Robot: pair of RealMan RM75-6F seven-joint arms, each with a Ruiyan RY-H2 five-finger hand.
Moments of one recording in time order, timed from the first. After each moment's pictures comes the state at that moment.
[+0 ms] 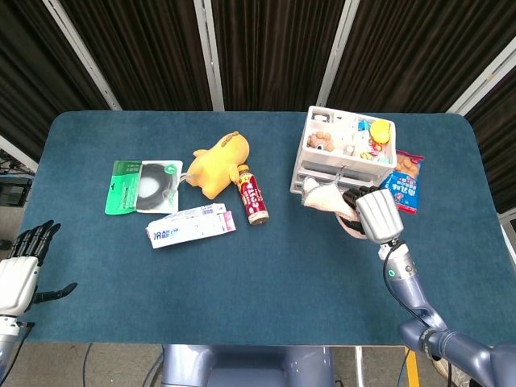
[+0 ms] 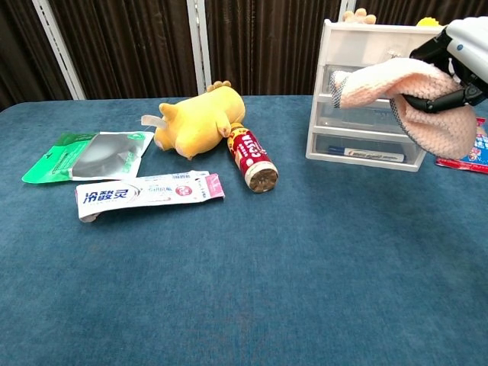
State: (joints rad) left arm -0.12 -1.08 -0.03 -1.76 1.44 1.39 0.02; right arm 0.58 -1.63 0.20 -1.01 -1.57 1.43 0.05
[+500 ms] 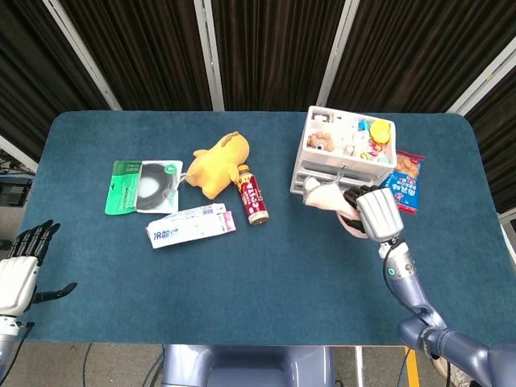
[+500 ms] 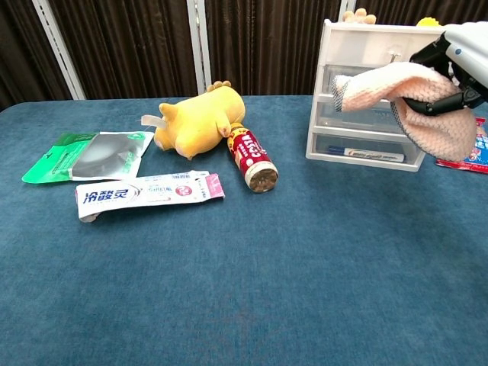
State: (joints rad) left arm -0.12 -1.07 -0.03 -1.76 1.44 1.39 0.01; right arm 0.59 -1.64 0.19 -0.98 -1.55 1.42 0.05
